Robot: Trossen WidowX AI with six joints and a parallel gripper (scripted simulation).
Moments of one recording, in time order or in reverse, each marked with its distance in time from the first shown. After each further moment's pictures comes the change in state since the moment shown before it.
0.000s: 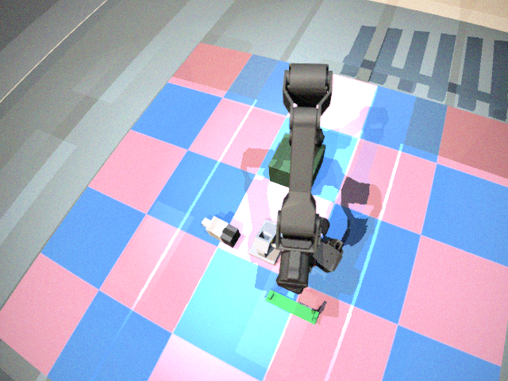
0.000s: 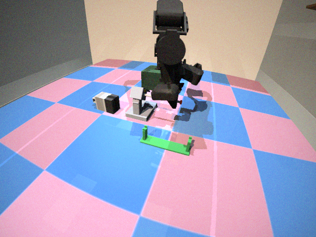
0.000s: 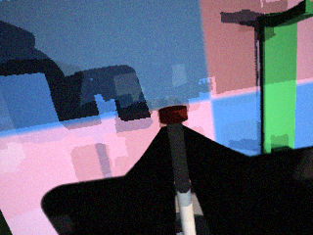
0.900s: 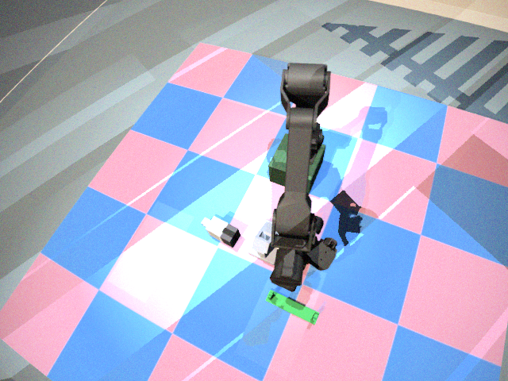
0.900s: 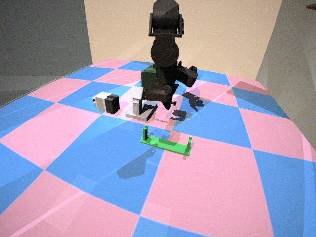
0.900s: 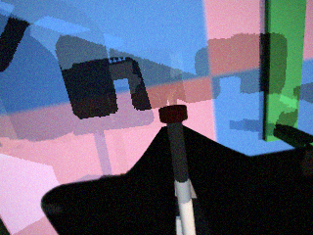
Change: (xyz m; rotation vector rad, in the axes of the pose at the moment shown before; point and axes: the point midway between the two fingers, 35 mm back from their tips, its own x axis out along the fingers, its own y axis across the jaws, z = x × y) arm 0.004 0.000 -0.019 0.001 0.057 -0.008
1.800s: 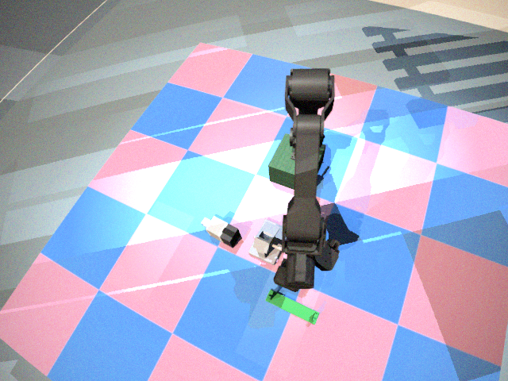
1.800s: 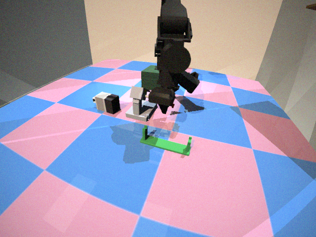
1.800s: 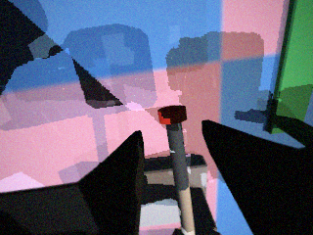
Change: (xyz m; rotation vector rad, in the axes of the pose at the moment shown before) arm 0.008 0.003 -0.004 -0.042 0.144 -0.001
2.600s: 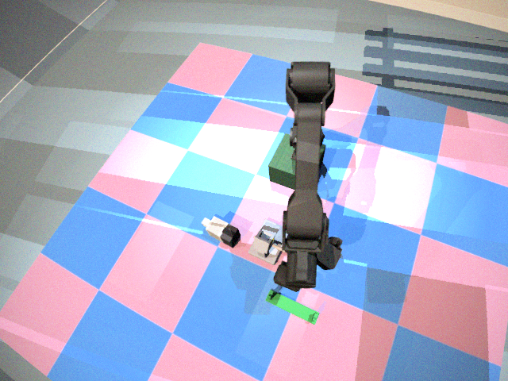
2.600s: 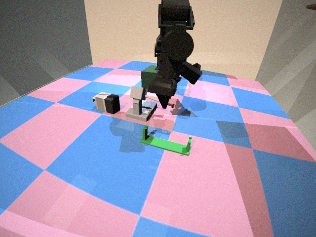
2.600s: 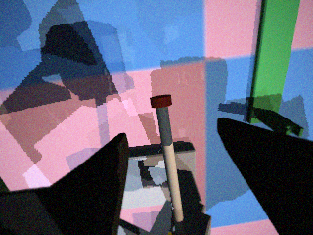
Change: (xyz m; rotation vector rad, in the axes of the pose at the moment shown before) arm -0.028 -0.004 0.002 -0.004 -0.002 -0.005
